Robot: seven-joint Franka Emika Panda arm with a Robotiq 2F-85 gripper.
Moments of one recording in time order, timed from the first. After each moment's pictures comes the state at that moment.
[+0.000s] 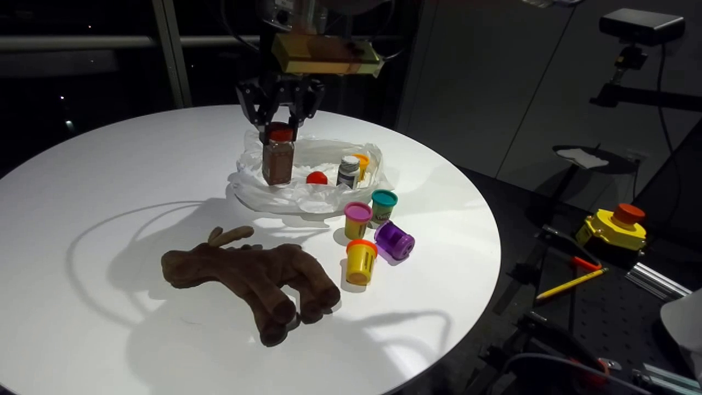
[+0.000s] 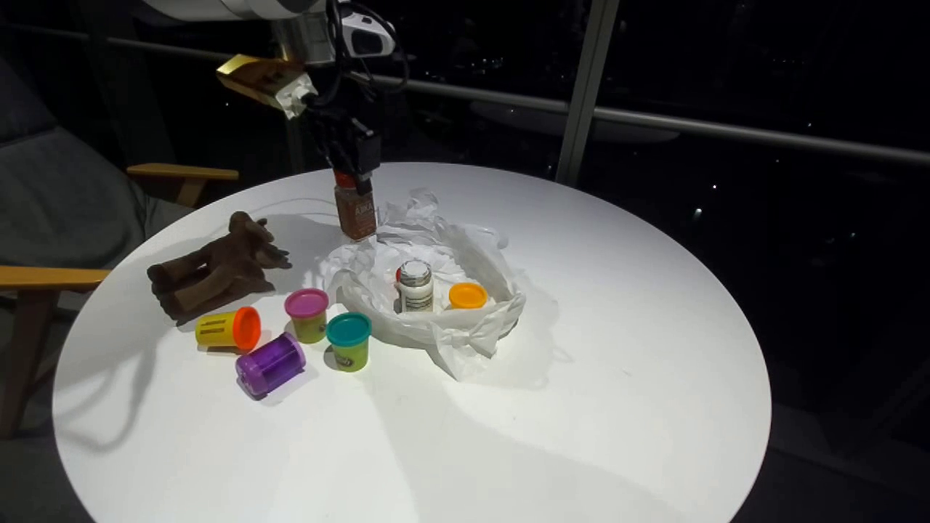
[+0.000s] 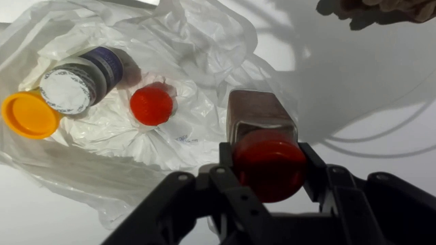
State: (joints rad) arm 0.28 0.47 -0.02 -1.92 -0.16 2.59 0.60
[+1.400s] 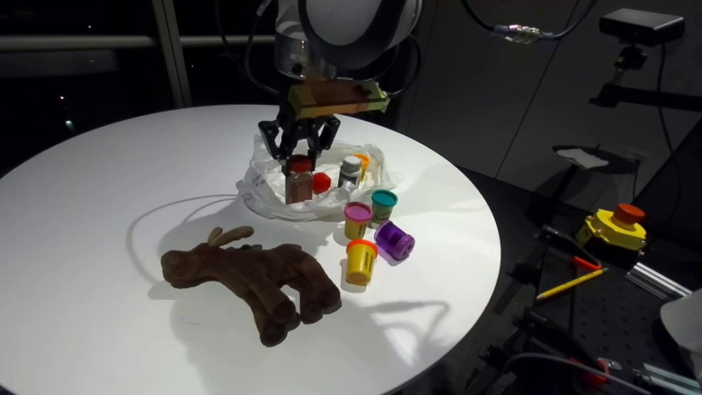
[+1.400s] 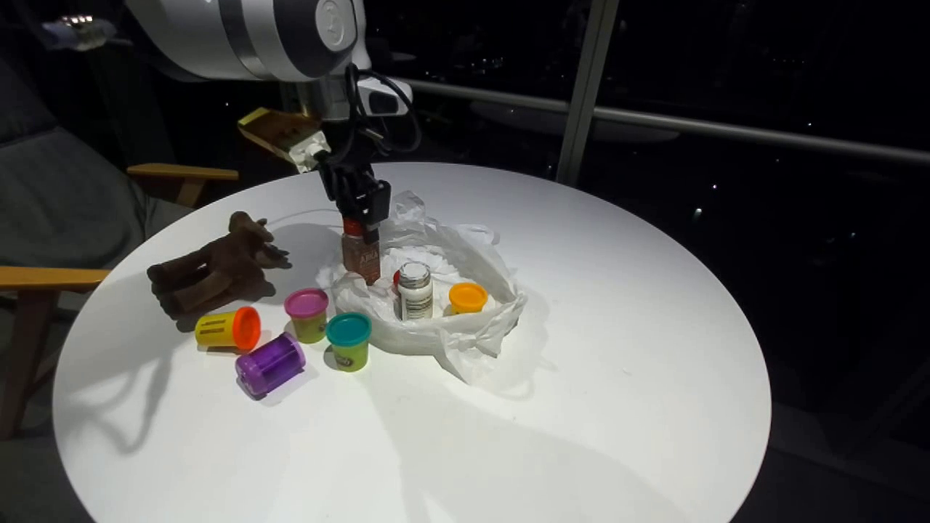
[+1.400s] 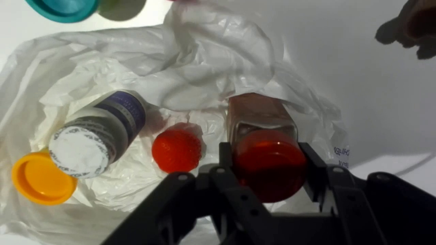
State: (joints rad) arm 0.28 0.55 -0.05 -1.94 -0.09 2.58 0.57
